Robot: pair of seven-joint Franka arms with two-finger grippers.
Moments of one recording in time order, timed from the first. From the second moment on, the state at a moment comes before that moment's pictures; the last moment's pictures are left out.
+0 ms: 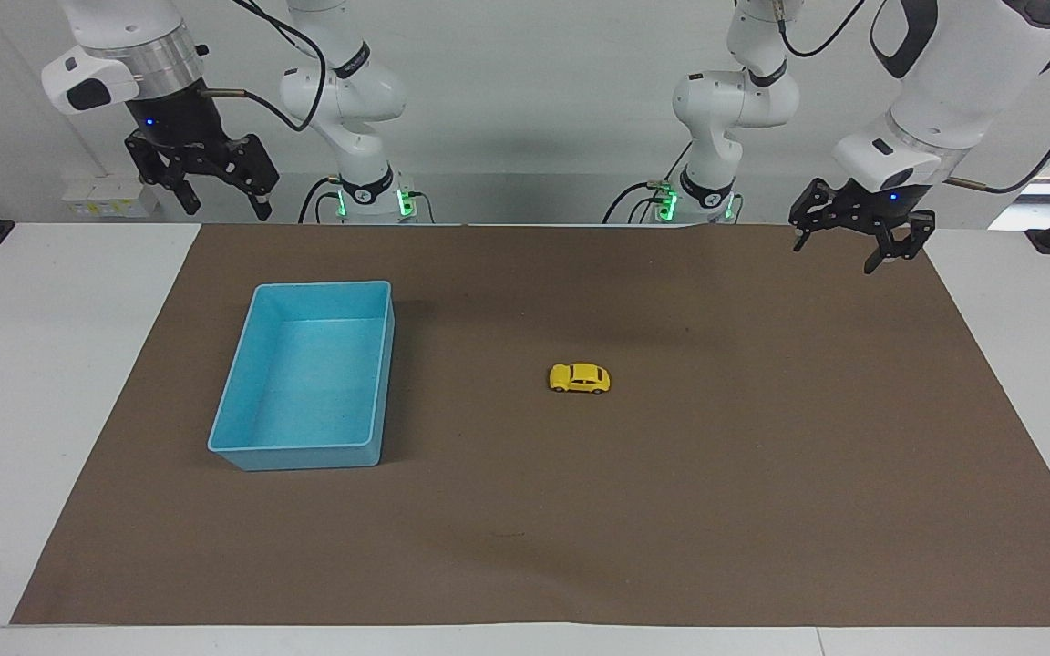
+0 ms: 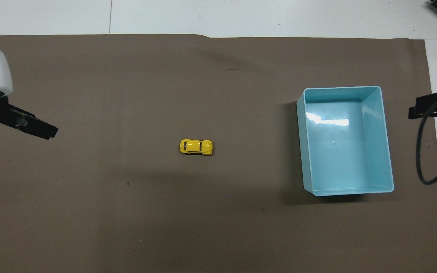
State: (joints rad) left arm -0.13 0.04 -0.02 -1.52 -0.03 1.54 0.40; right arm 0.00 0.00 -0.01 -1.41 0.02 1.48 0.16
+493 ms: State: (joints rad) left arm -0.21 0.07 -0.02 -1.54 -0.07 1.59 0.73; right arm 0.00 0.00 -0.01 -1.41 0.02 1.48 0.16
